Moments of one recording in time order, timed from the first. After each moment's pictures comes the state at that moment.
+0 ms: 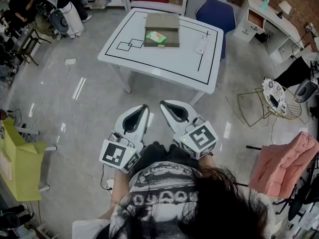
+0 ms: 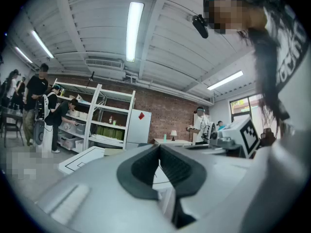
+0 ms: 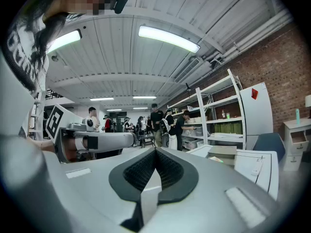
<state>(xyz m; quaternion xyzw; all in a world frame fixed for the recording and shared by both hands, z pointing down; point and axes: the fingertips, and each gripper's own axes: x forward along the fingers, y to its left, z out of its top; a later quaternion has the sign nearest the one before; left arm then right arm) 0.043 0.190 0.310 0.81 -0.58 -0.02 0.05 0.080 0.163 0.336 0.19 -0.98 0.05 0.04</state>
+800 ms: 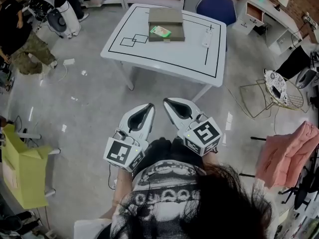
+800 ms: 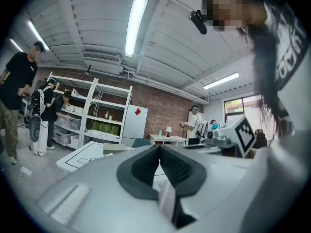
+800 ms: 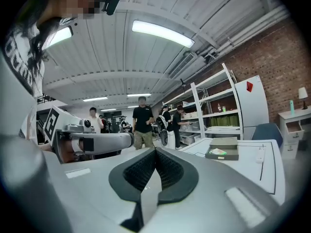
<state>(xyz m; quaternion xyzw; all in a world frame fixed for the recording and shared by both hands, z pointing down) -0.005 0.209 0.327 0.83 -0.55 0.00 0.06 0.025 0.181 0.355 0.21 -0.97 0.08 0.05</state>
